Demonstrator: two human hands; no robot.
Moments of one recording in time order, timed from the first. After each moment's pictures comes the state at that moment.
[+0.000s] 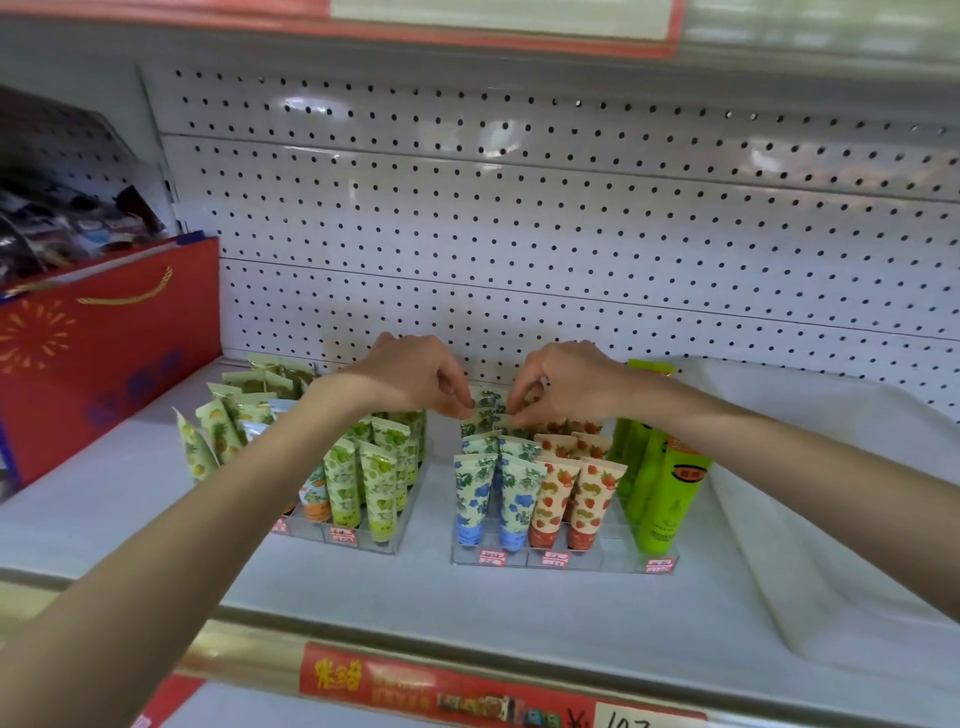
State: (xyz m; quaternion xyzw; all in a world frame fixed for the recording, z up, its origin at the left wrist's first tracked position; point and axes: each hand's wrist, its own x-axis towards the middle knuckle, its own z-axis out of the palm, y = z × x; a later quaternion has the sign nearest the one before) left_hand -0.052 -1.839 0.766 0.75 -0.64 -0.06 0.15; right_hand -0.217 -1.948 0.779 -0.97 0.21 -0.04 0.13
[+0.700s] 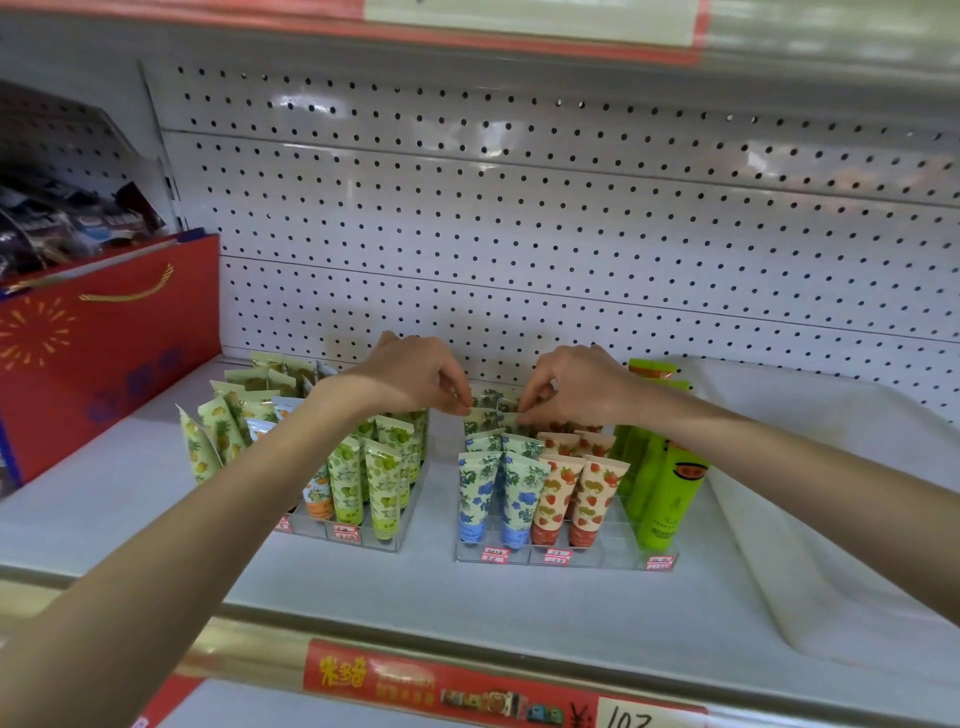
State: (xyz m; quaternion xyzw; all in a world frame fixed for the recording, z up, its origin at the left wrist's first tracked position) left_hand -0.048 -1.840 0.761 0.75 -0.64 -0.05 0.16; right_hand -0.222 -1.949 0.771 -0.96 0.24 -0.07 0.14
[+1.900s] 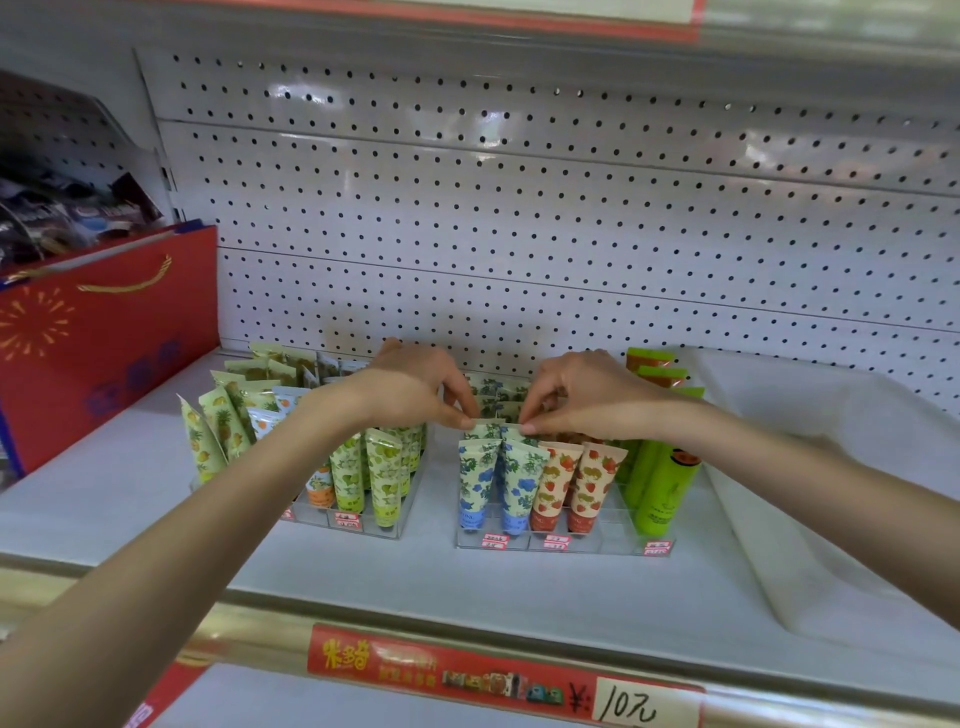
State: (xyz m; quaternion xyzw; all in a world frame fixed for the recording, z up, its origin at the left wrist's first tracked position) left_hand -0.068 -1.817 0.765 0.74 -0.66 -0.06 0.11; right_hand -0.242 -1.925 0.774 -0.96 0.22 -0.05 0.15
